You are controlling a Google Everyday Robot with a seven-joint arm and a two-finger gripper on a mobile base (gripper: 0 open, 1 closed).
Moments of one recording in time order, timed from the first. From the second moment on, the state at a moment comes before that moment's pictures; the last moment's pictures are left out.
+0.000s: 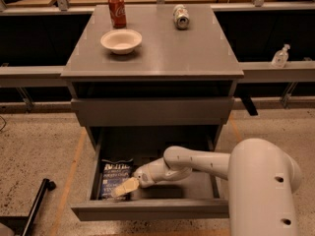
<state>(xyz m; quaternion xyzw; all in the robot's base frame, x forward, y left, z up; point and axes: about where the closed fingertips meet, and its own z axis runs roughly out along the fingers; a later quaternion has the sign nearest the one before) 0.520 0.142 0.406 -0.34 0.77 0.52 0.13</state>
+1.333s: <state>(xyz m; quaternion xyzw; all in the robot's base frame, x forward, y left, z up) 0.513 0.172 0.398 -0.32 0.75 0.56 0.13</state>
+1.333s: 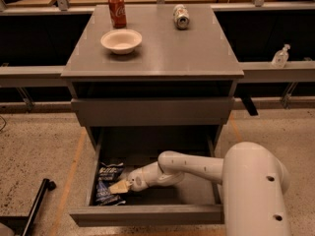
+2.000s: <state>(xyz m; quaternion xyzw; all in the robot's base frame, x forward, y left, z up) 0.506 0.144 0.492 -0.38 0.74 0.52 0.21</state>
